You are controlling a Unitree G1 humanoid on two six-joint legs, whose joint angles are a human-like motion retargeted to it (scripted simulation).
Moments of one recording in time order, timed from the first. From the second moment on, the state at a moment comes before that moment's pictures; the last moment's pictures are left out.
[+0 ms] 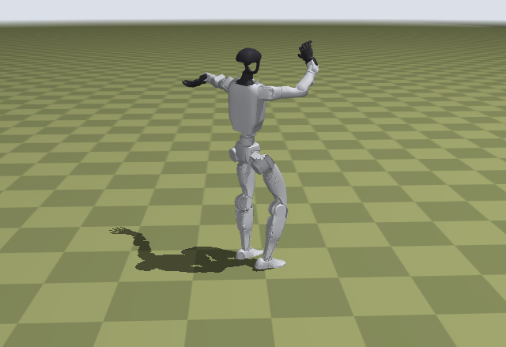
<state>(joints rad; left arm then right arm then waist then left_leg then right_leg) -0.86 1.05 1.06 1.44 -0.81 -0.60 0.72 -1.35 -1.21 0.59 0.44 -0.77 -0.50 -0.54 0.35 0.06 0.01 0.05 -0.18 0.12 0.06 0.04 0.03 -0.27 -0.17 0.03 0.69 -0.22 0.15</state>
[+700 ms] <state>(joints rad) -1.01 1.20 0.78 1.35 -0.36 -0.58 0.89 -1.52 -1.32 0.57 0.57 -0.90 -0.39 -0.95 0.16 0.08 0.01 0.09 -0.06 0.08 0.08 0.00 0.02 -0.06 -0.16 -0.12 0.40 -0.12 0.15</state>
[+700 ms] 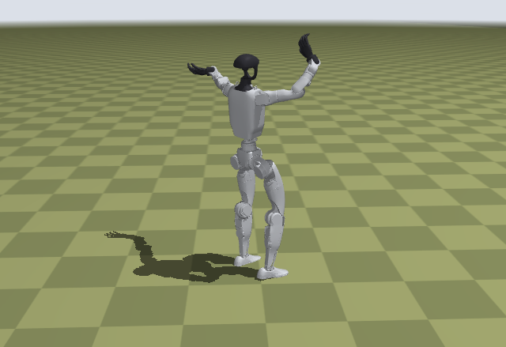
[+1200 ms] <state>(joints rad) -1.35 1.47 -0.41 0.05 1.34 -0.67 0.90 -1.02 -1.31 -0.84 1.47 1.43 -0.36 -0.31 -0.07 0.10 0.01 -0.24 0.00 -0.17 0.69 -0.29 -0.01 0.08 -0.12 -0.21 0.11 -0.03 0.20</state>
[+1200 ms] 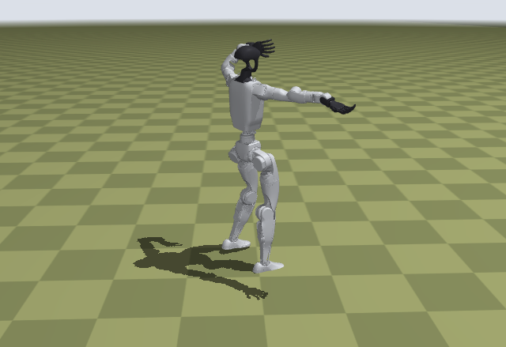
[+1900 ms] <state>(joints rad) -0.93 1.19 1.00 1.42 -1.02 -0.54 0.73 -1.88 -1.54 1.04 0.32 -0.74 -0.44 -0.80 0.22 0.05 0.13 0.11 -0.10 0.10 0.05 0.03 0.03 -0.13 -0.17 -0.06 0.56 -0.18 0.15</state>
